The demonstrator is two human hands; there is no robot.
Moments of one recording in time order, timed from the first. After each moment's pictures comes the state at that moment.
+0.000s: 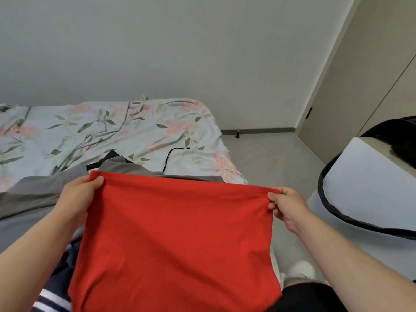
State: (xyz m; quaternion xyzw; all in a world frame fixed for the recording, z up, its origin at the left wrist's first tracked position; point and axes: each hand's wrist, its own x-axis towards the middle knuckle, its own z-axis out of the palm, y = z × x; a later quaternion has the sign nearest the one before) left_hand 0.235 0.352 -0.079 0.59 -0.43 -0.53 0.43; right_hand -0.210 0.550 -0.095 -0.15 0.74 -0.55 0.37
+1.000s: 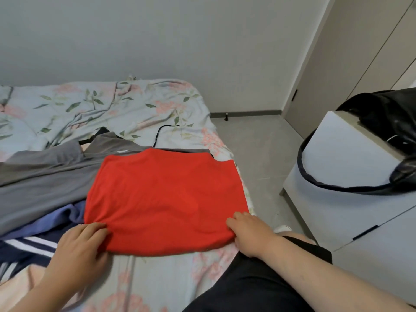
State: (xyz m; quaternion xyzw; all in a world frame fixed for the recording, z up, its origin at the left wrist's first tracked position) left_hand 0.292 0.531 -0.172 0.43 -0.89 0.04 0.13; right_hand -0.108 0.665 -0.135 -0.70 0.70 0.06 0.13
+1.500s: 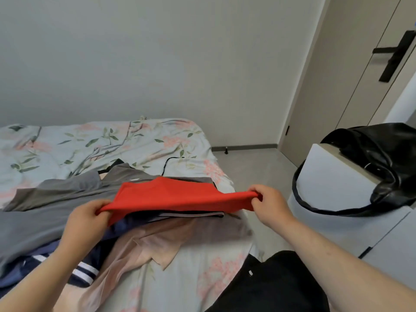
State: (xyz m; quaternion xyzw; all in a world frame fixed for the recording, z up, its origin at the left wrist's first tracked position) left_hand 0.263 0.512 -0.050 0.57 -0.71 -0.20 0.36; right_hand -0.133 0.661 -0.027 -0.52 0.77 -0.36 0.09
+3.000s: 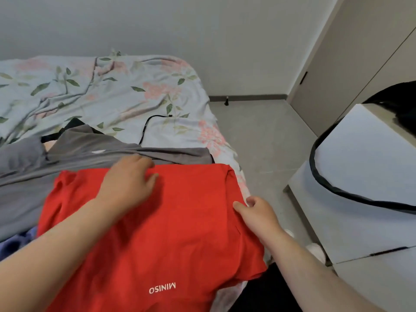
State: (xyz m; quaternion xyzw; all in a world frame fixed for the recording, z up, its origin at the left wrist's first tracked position) left_hand 0.106 0.401 -0.103 0.45 -0.88 -0.04 0.17; right_hand -0.153 0.572 -0.149 -0.25 0.87 -0.27 0.32
